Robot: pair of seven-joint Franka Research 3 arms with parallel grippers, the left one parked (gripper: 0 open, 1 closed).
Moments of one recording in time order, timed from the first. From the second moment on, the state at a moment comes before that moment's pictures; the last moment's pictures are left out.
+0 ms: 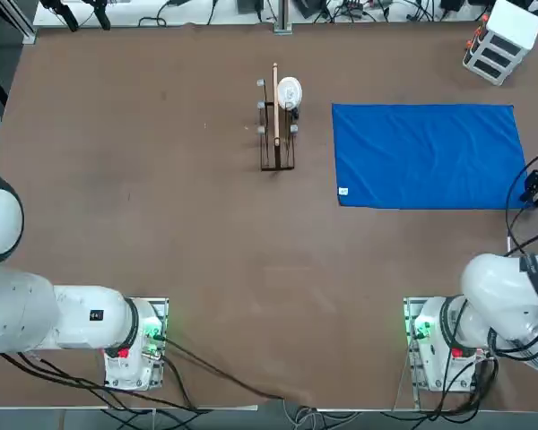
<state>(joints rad) -0.73 0.41 -0.13 -2.21 -0.07 2.53 -0.41</state>
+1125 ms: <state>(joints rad) -0.74 0.40 -0.12 -2.19 -0.07 2.47 -0.45</state>
